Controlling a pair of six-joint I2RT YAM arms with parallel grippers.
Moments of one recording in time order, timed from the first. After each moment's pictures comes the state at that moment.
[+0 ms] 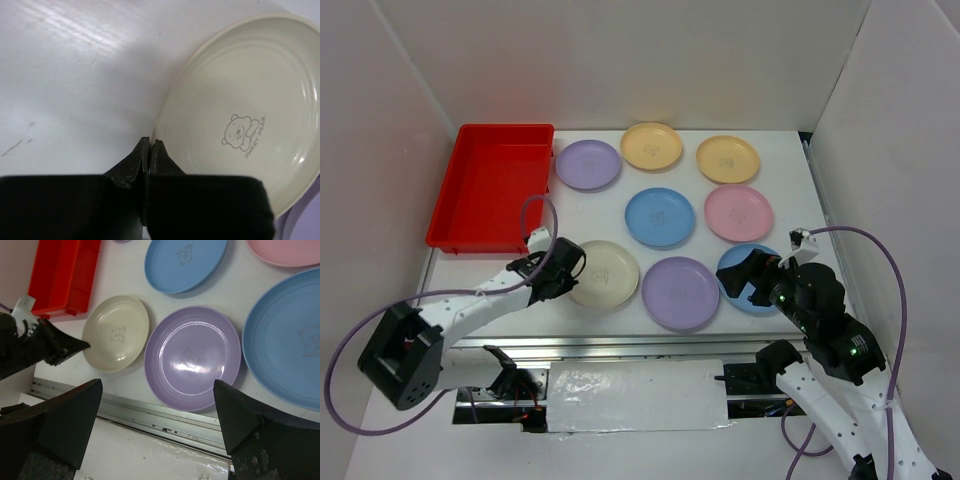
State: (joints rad) left arm -0.60 1.28 0.67 -0.46 -0.43 -1.02; right arm 0.43 0.38 0.79 -0.81 0.01 0.64
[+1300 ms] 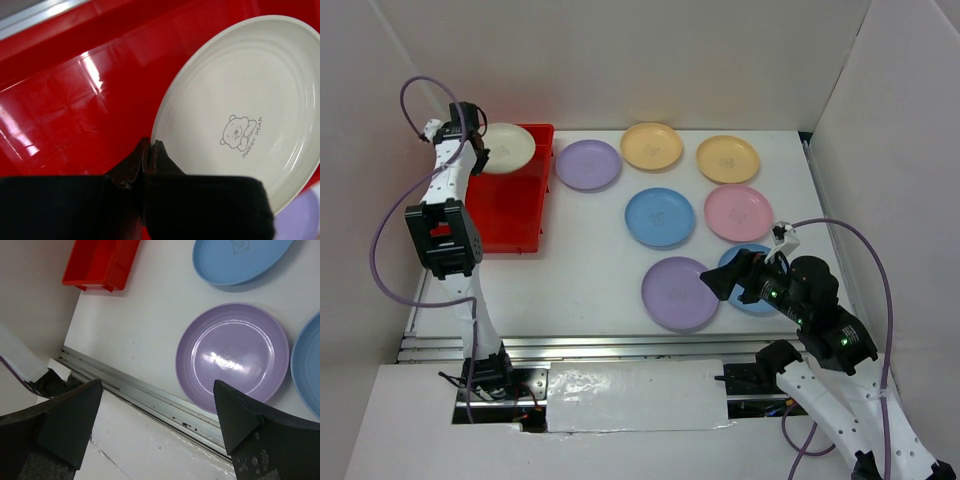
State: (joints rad) left arm 0.20 2.16 2.06 -0.81 -0.42 -0.94; right arm 0.45 0.43 0.76 -0.68 -0.19 0.62
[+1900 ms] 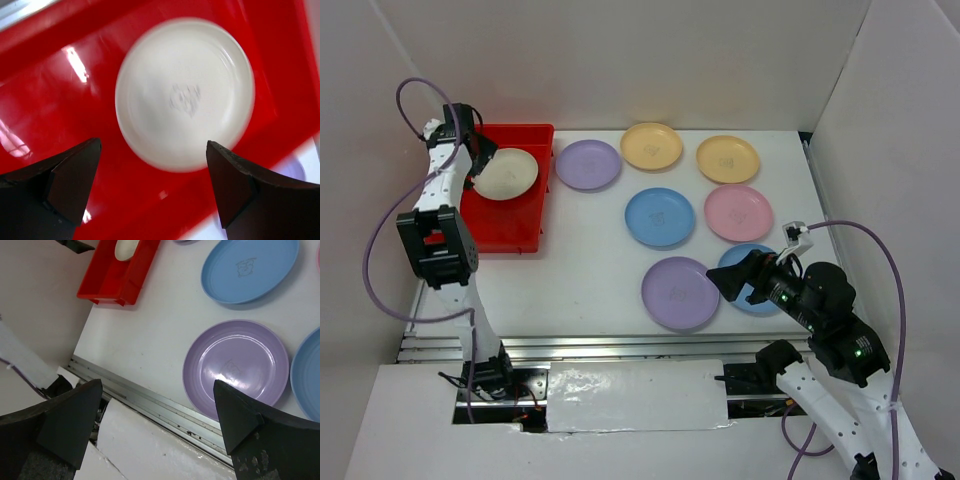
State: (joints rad) left arm 0.22 2.16 2.04 -0.81 -0.33 -0.89; right arm 0.45 0.39 0.82 -0.70 -0.17 0.61
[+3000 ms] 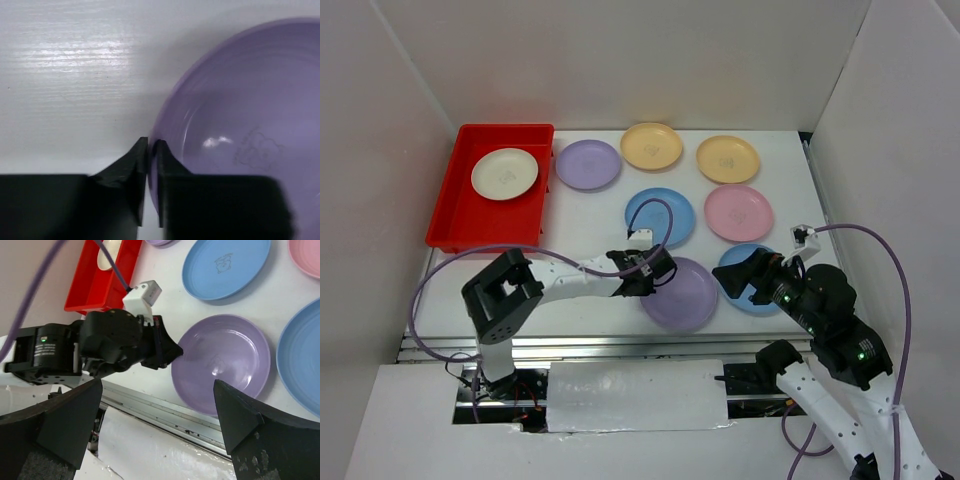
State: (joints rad) left arm -1.00 1.85 1.18 -0.50 -0.45 -0.92; right arm 0.45 0.38 0.83 -0.76 -0.08 0.67
